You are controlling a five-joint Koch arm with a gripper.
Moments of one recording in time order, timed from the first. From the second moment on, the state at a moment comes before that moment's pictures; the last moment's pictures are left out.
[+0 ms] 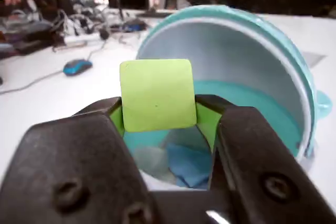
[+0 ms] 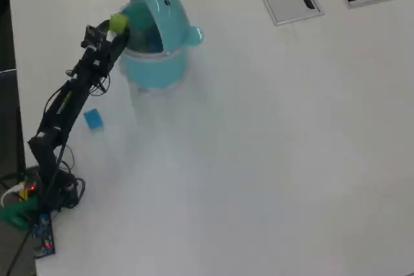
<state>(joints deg) -48.7 82.2 71.5 12.1 -85.3</state>
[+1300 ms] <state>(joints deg) -52.7 96.8 87.8 30.8 -96.8</state>
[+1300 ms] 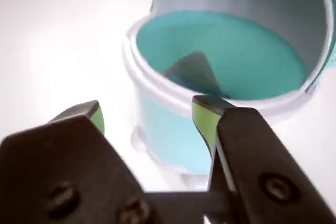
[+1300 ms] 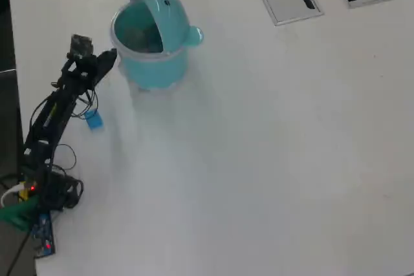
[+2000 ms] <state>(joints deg) -61.2 104.6 104.6 48.6 -108.1</state>
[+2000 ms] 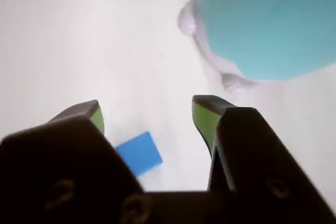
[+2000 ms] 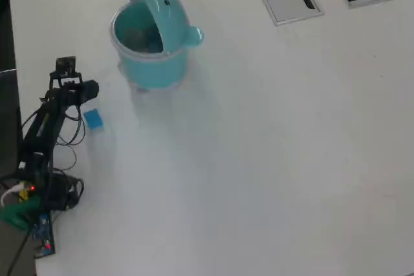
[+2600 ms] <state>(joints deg) -64.2 100.5 112.0 49.7 -113.6</state>
